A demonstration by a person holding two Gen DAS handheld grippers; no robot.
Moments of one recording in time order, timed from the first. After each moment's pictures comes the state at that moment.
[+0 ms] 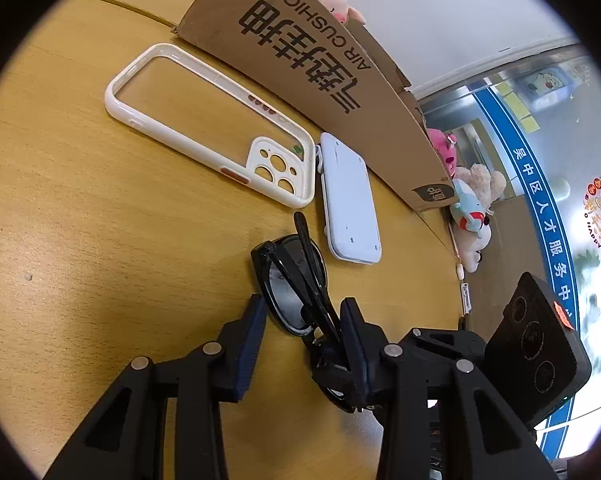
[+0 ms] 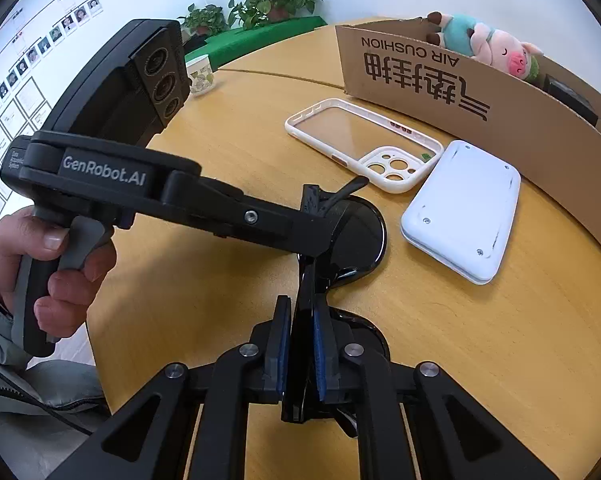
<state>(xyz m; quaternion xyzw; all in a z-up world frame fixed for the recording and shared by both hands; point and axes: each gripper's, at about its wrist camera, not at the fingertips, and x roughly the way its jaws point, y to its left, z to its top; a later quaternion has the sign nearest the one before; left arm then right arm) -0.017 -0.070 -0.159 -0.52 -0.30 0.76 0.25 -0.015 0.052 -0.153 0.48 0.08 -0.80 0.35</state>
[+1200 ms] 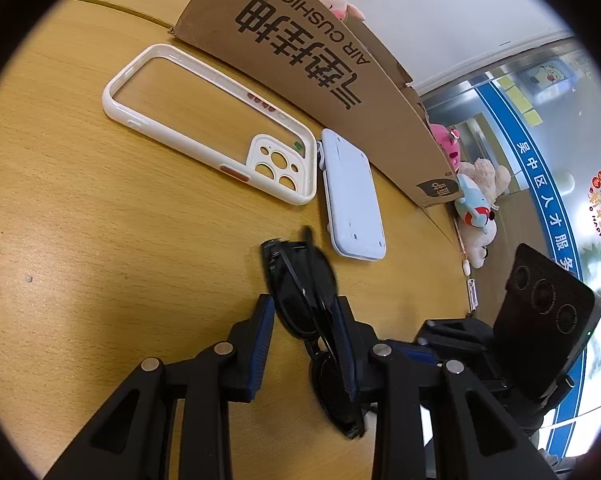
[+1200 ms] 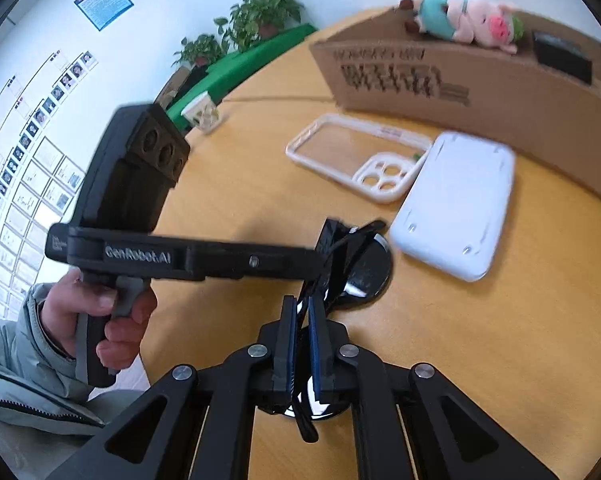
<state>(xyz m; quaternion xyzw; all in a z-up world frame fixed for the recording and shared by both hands) -0.015 -0.069 -0.156 -0.53 -0.29 0.76 0.24 -0.035 0.080 -0.144 0.51 -0.04 -0.77 0.38</state>
